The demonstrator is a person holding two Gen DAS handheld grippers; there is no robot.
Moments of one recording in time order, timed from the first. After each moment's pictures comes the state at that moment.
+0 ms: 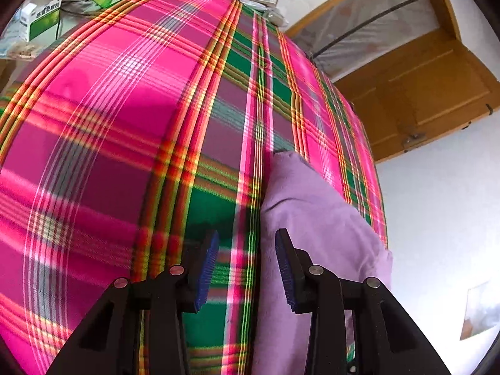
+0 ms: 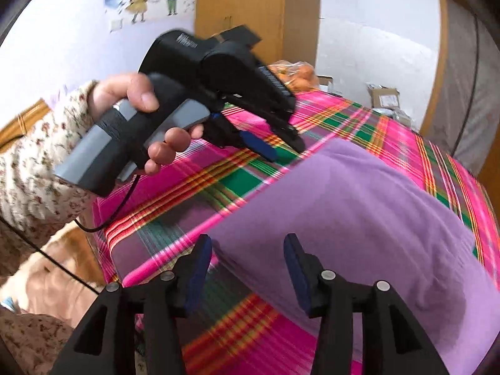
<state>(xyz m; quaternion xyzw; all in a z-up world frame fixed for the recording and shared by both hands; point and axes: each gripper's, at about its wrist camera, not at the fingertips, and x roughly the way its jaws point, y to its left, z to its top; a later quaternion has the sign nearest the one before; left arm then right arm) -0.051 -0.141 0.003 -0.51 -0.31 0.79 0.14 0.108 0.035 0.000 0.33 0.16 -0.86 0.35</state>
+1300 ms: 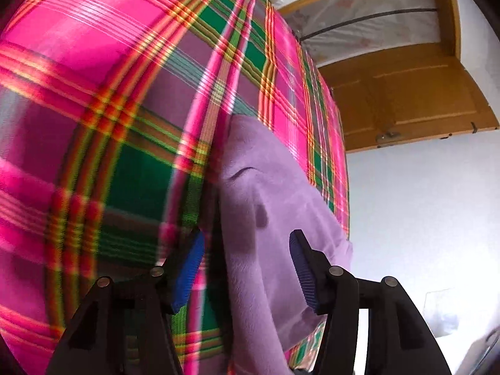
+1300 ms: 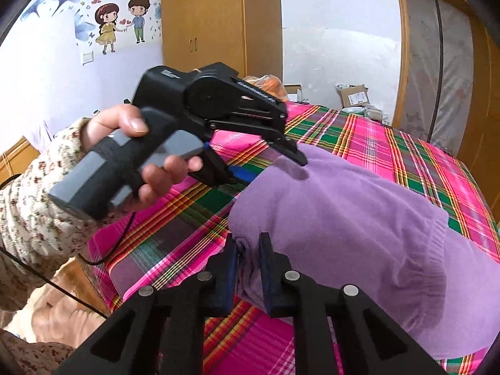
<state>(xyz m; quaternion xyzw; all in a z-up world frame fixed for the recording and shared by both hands) -0.054 -0.116 -0.004 -0.54 -0.38 0.72 0.21 0.116 0.062 0.016 0.31 0.09 -0.90 0.30</state>
